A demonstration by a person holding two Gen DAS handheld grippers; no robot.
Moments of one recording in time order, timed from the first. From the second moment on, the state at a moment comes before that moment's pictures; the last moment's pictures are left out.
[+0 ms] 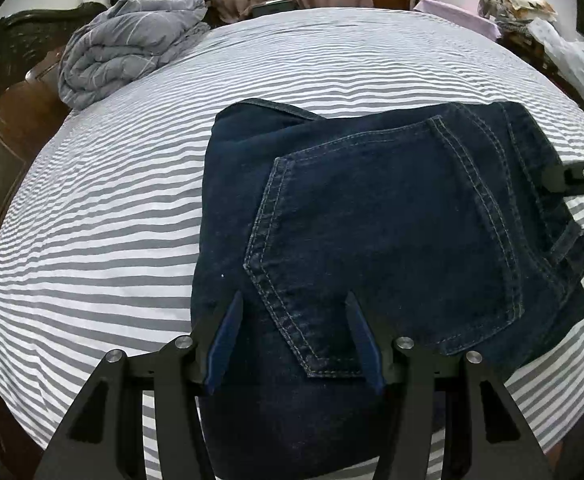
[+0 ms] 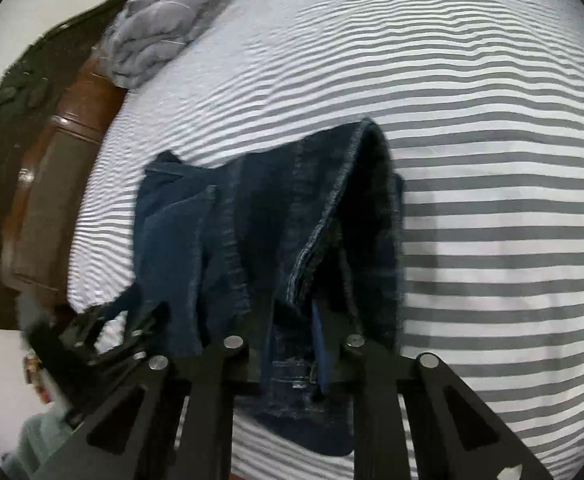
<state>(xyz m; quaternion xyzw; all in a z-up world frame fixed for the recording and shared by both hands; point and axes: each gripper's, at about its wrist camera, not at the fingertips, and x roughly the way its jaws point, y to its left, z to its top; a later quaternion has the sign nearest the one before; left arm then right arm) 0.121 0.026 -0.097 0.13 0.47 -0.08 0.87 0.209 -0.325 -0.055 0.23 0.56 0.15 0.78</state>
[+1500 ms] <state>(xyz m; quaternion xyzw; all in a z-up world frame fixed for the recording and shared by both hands) 0.098 0.017 -0.093 0.11 0.48 -0.15 0.86 0.134 -0.289 -0.075 0.10 0.60 0.08 0.79</state>
